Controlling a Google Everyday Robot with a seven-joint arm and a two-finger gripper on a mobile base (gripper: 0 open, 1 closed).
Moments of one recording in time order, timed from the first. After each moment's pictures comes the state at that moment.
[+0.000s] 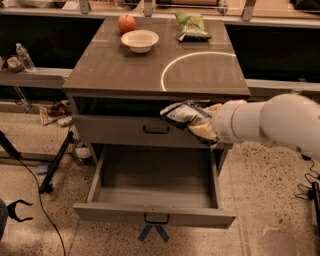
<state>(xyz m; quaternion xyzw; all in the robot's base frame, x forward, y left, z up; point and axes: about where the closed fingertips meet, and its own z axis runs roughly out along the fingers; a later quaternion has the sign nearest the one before) 0.558 -0.111 0.814 -0.44 0.78 0.05 0.44</state>
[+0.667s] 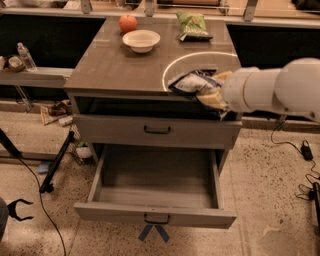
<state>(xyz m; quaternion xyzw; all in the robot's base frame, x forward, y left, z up) 0.610 -0.137 0.881 -0.46 0.74 0.01 0.50</state>
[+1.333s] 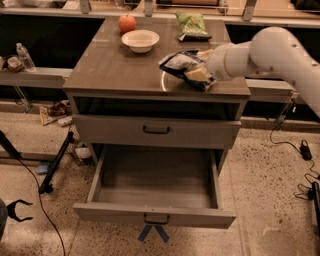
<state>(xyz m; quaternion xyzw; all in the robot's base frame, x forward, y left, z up) 0.739 -0.112 0.871 -0.50 0.70 0.05 0.50</state>
